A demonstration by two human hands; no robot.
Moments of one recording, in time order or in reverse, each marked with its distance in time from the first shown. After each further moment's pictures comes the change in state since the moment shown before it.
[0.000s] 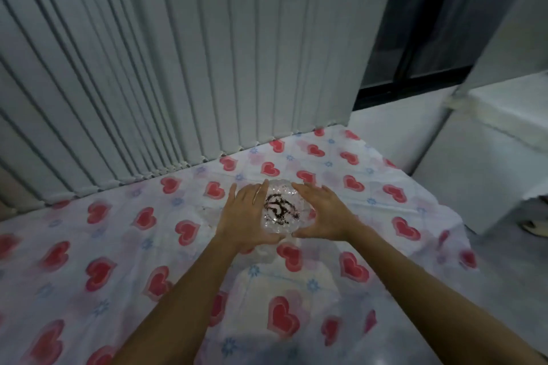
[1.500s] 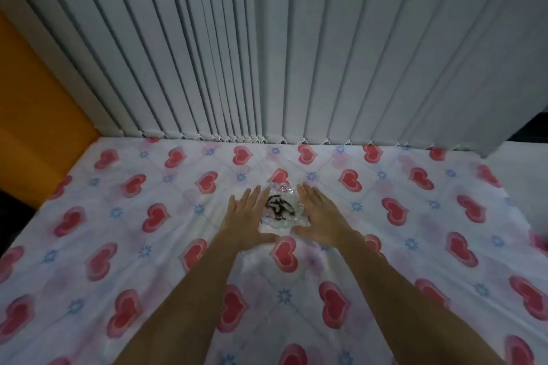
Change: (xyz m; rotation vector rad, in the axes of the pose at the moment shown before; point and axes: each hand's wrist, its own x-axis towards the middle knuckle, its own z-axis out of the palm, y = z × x) left_hand -0.022 -0.098 0.054 -0.085 -0.413 -0.639; right_hand 0.162 -0.005 0.119 -0.008 -0.430 -0.195
